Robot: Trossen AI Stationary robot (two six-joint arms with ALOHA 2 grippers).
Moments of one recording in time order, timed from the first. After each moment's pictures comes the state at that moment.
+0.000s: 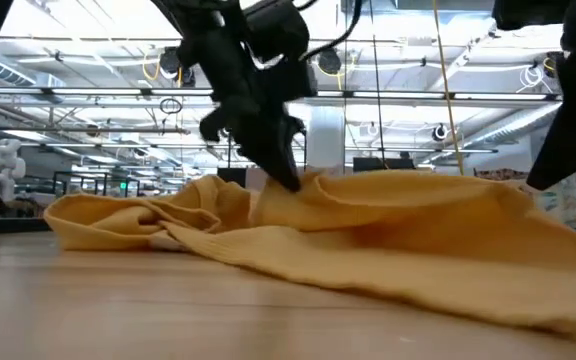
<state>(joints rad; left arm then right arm) 0.03 1.82 1.22 -0.39 0.07 0.41 0.77 1.94 1.33 -1.04 0.60 1.45</state>
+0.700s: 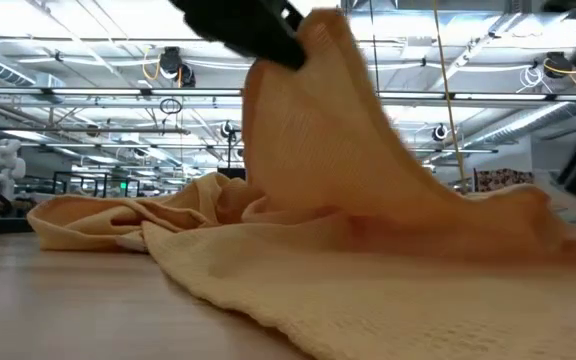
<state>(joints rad) -0.33 1.73 1.23 -0.24 0.04 0.19 0.87 1.94 1.28 -1.08 0.66 1.31</state>
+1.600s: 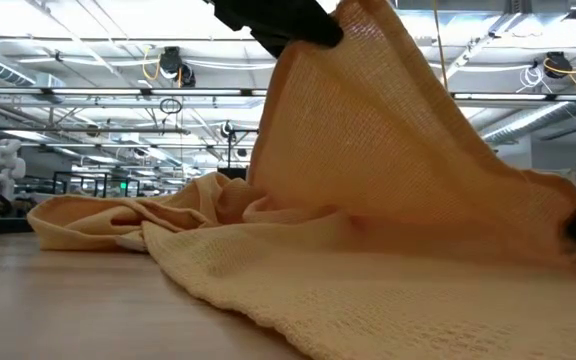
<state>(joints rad) -0.30 1.72 1.23 -0.14 0.01 0.11 0.93 2.06 1.23 -0.82 0.83 1.43</state>
